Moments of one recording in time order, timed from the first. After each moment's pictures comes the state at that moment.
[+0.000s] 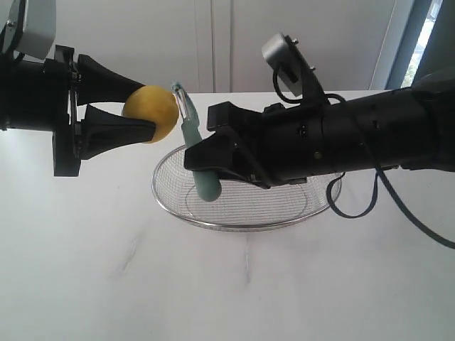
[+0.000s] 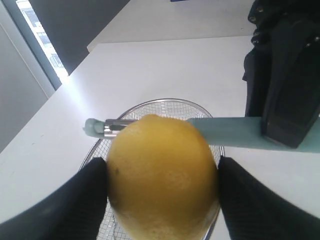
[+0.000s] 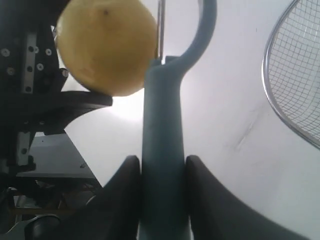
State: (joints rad) left arm -0.18 1.40 -0.92 -1.45 1.00 2.11; right arm 0.48 1.43 -0.88 1.44 0.72 -0.80
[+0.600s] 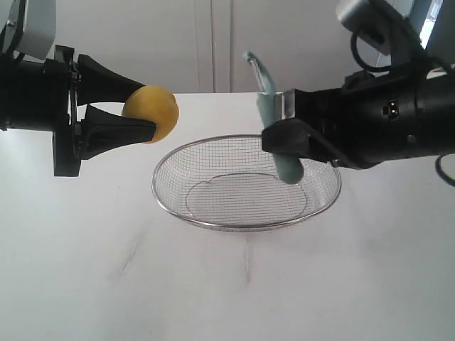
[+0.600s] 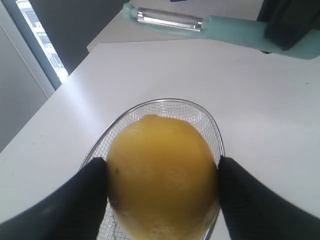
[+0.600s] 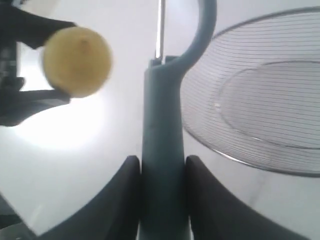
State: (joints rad) left arm -0.18 1.40 -0.92 -1.45 1.00 2.11; right arm 0.42 1.15 -0.88 0.78 0.61 -0.28
